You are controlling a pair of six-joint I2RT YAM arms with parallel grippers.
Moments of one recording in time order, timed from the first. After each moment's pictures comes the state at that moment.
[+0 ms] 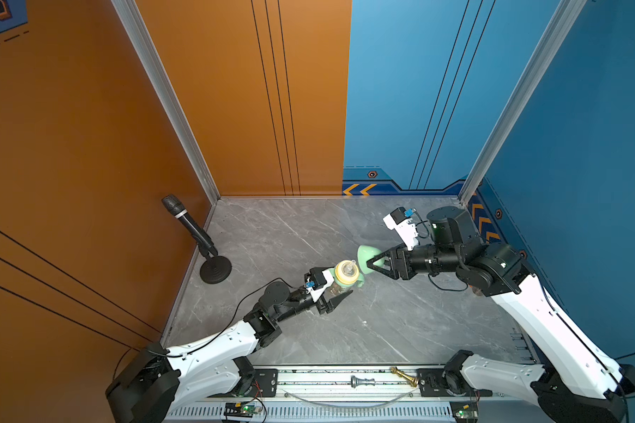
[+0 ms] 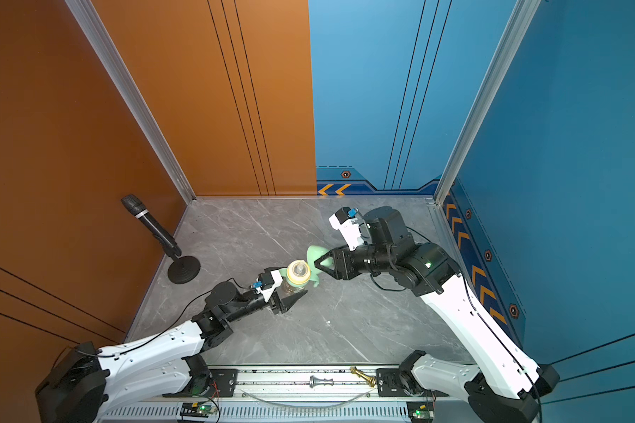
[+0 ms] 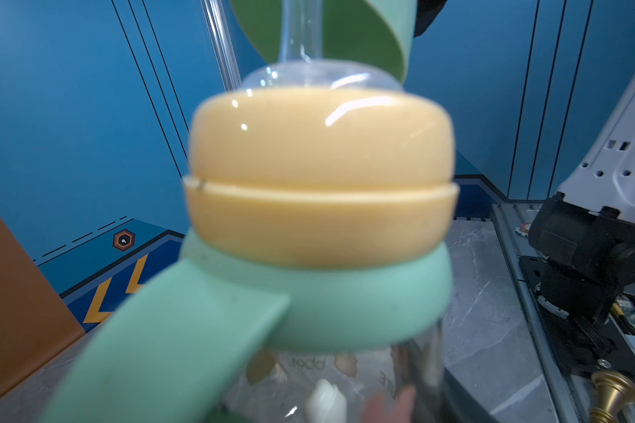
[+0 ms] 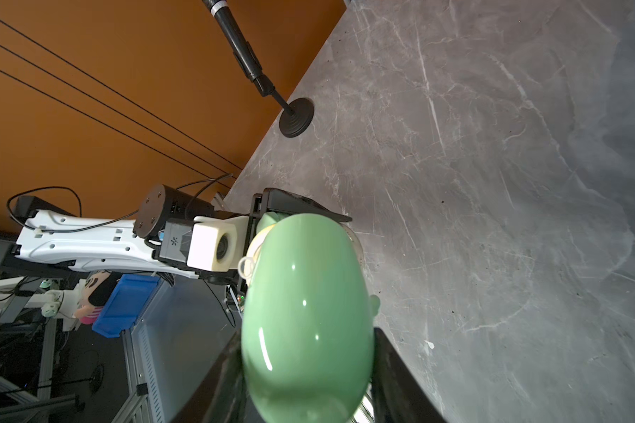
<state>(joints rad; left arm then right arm) -0.80 1.04 0.36 0.73 0.30 0.16 0.65 1.16 1.51 -0.99 -0.48 0.36</state>
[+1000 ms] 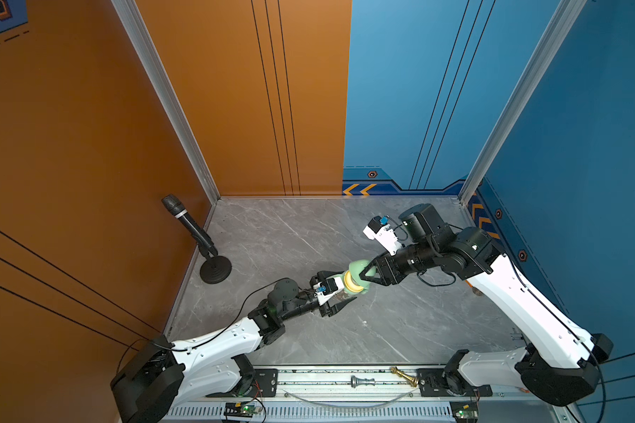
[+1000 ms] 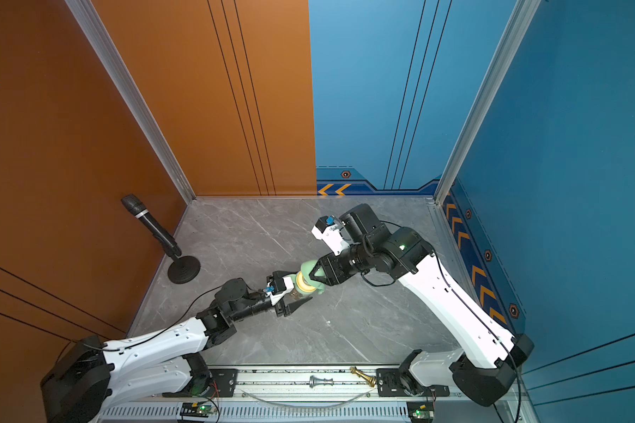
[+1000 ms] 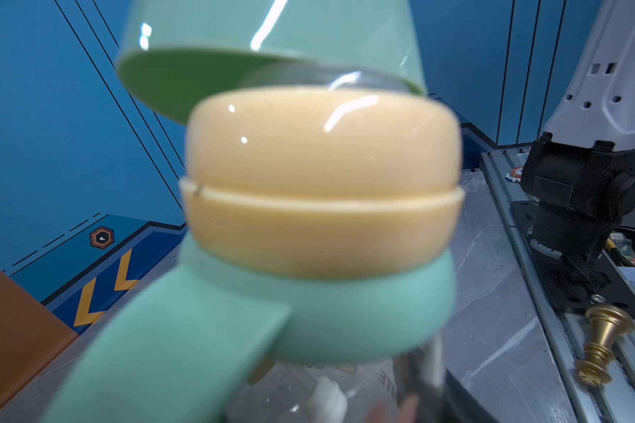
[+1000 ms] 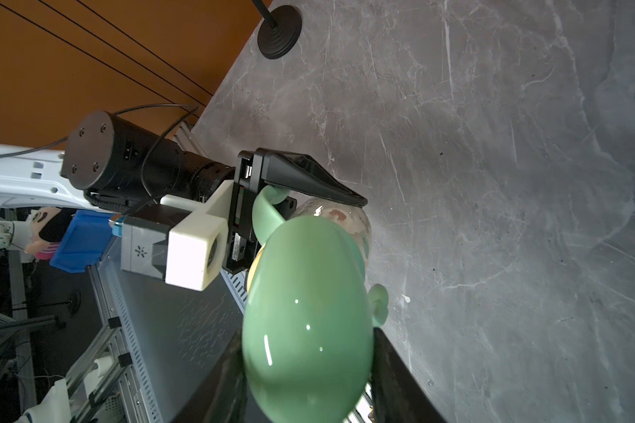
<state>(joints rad) -0.83 1.08 0.40 0.61 0.32 0.28 0.73 1.33 1.63 -1.21 -0.43 0.20</state>
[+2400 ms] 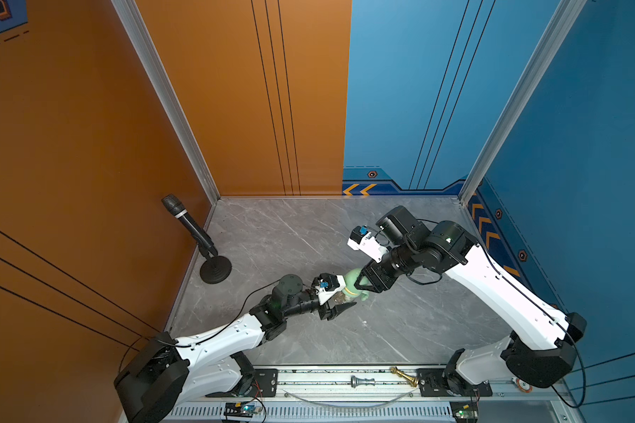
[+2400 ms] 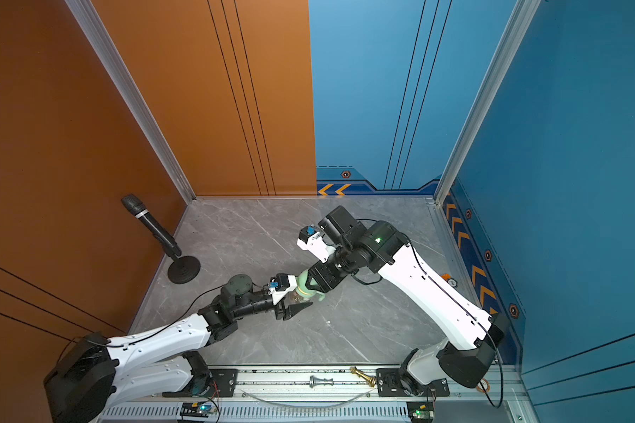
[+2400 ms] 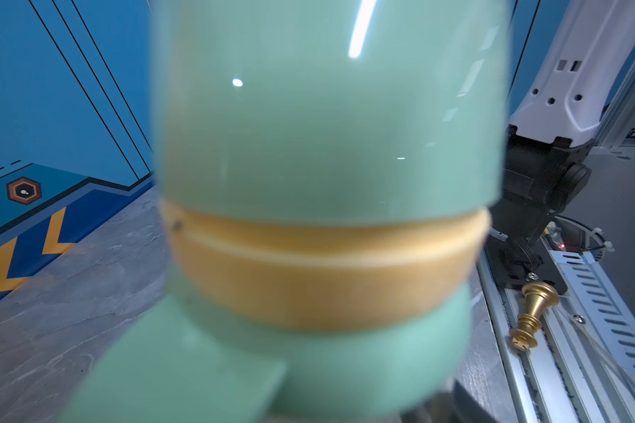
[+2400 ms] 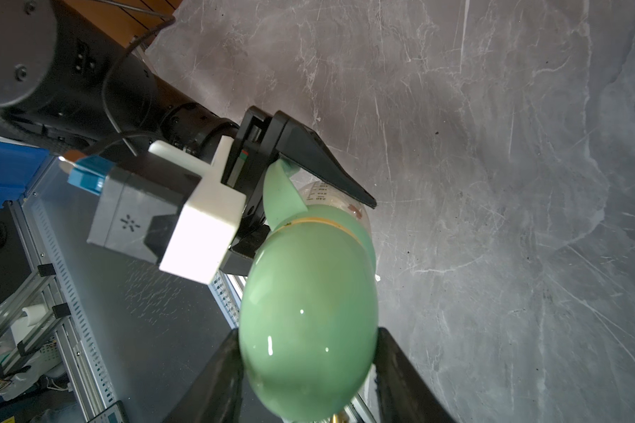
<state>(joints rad) -0.80 1.11 0.42 0.51 0.42 0.19 0.81 1.45 1.72 -1.33 -0.33 0.05</state>
